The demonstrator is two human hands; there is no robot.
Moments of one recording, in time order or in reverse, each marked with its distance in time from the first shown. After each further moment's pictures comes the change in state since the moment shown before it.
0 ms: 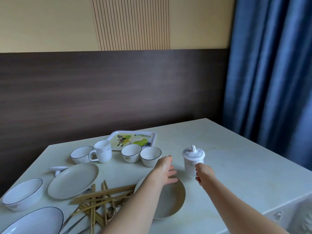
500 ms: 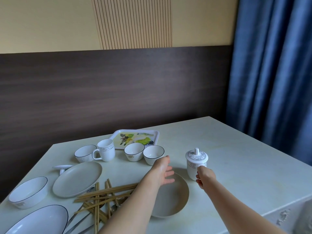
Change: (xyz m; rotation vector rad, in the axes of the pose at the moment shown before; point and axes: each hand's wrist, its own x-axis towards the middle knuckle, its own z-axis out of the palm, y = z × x) left_hand 0.001 -0.004 -0.017 0.035 0.029 -0.008; right_hand -0.012 0.008 0.005 0.034 -0.006 0.069
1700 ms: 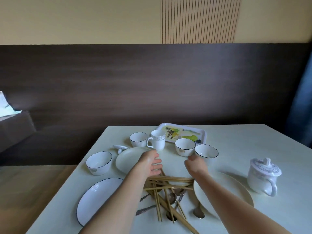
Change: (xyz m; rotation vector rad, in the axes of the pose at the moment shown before) left_hand -0.051 0.004 -0.232 -0.167 0.258 0.070; right_hand -0.125 0.002 0.199 -0.702 -0.241 -0.521
